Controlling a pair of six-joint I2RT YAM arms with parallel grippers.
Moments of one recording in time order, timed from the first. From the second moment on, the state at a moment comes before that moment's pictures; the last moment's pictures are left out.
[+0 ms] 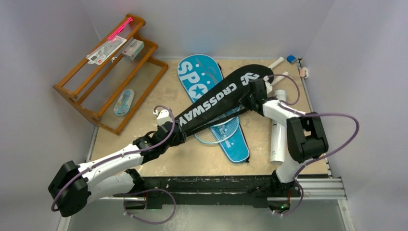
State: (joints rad) left arm -0.82 1.02 0.52 -0.23 -0.42 -0.88; right arm 0.27 1.71 1.00 -0.12 0.10 0.96
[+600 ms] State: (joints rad) left arm -0.82 1.05 0.52 -0.17 -0.30 -0.92; right arm 0.28 1.45 0.96 -0.15 0.07 0.93
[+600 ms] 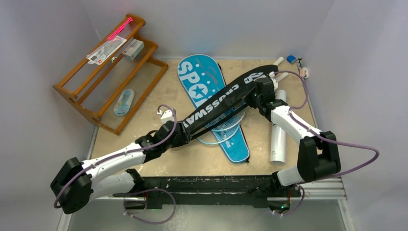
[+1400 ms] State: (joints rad) left arm -0.82 1.30 0.69 -0.37 -0.47 -0.95; right arm 0.29 1.44 0.94 -0.15 0.03 0.94
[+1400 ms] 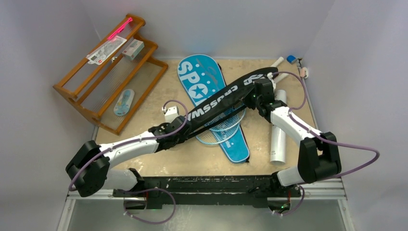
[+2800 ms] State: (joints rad) left arm -0.86 1.05 0.51 0.02 -0.14 -0.96; right arm 0.11 1.57 1.15 -0.25 -0.06 0.87
